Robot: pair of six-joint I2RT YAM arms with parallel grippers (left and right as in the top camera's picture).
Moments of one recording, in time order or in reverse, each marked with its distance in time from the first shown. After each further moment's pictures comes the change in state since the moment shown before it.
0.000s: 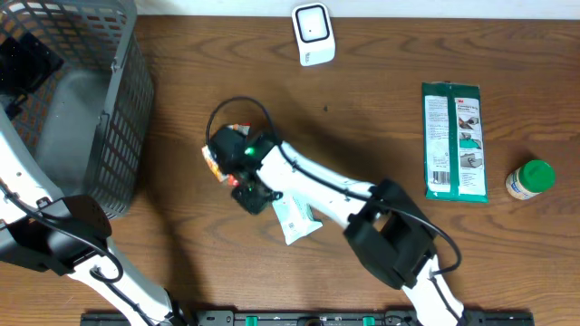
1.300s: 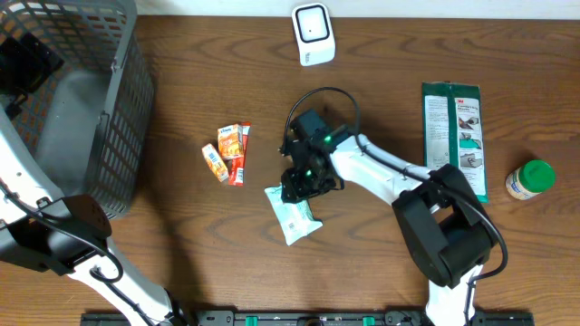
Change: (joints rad) left arm 0.000 0.000 0.000 0.000 0.000 0.000; right arm -0.265 -0.191 -0.486 0.366 -0.321 0.138
